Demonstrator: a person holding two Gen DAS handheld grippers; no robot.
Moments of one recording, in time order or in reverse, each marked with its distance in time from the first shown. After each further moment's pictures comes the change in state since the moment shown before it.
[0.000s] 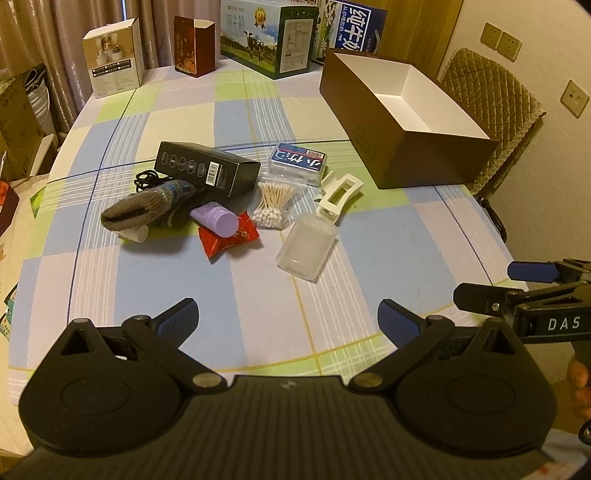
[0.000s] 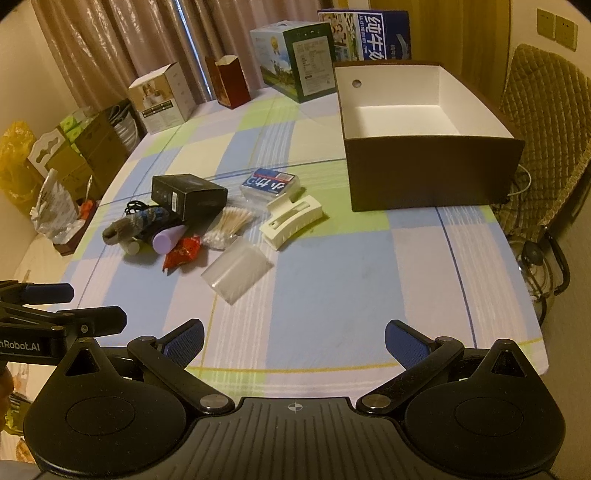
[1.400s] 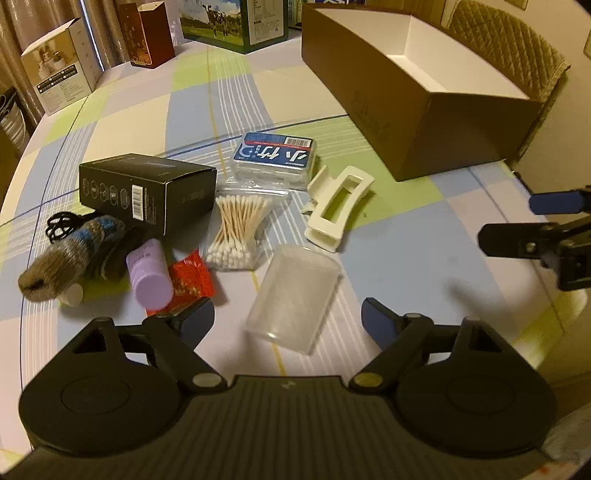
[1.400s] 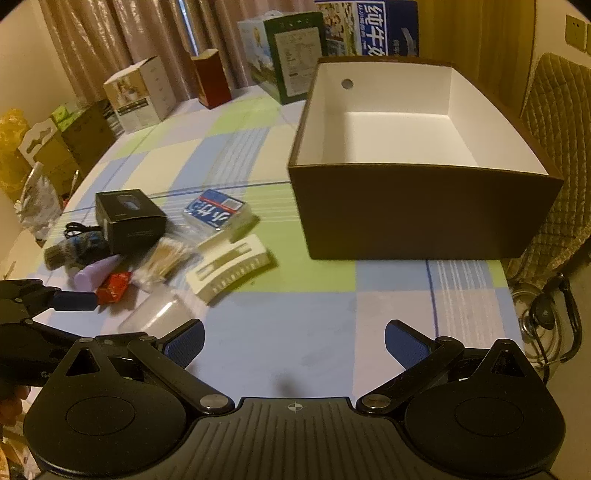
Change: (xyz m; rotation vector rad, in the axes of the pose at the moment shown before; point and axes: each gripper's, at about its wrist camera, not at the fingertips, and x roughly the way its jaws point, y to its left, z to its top) left arm 0.133 -0.035 0.048 0.111 0.067 0.061; right arm 0.086 -0.075 0.063 -0.072 0.008 0.008
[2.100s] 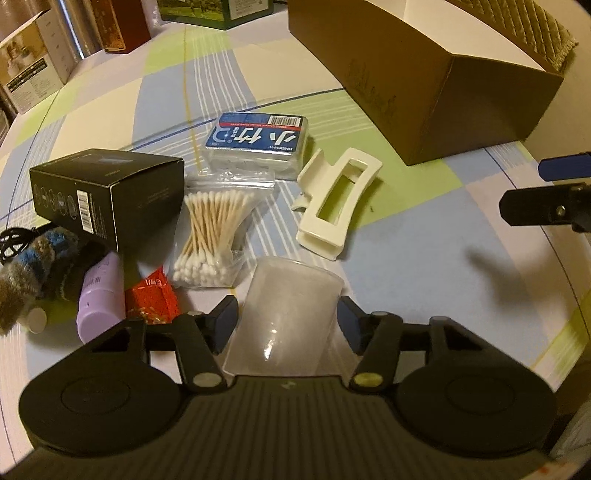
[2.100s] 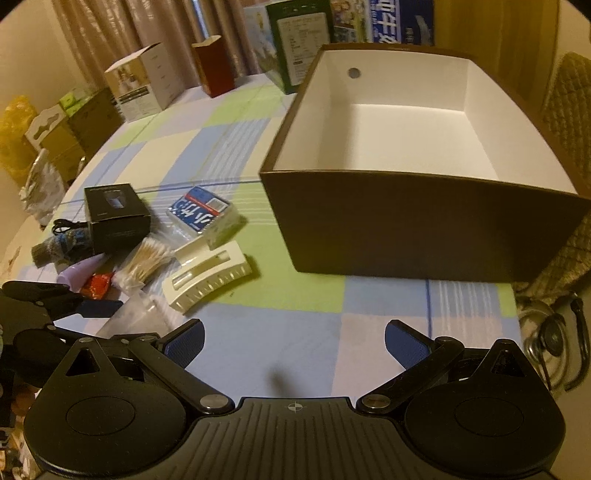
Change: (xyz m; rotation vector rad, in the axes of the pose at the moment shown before) left arm 0.050 -0.007 0.012 0.029 0.051 -0.008; right arm 0.028 -0.025 0.023 -0.056 0.037 0.057
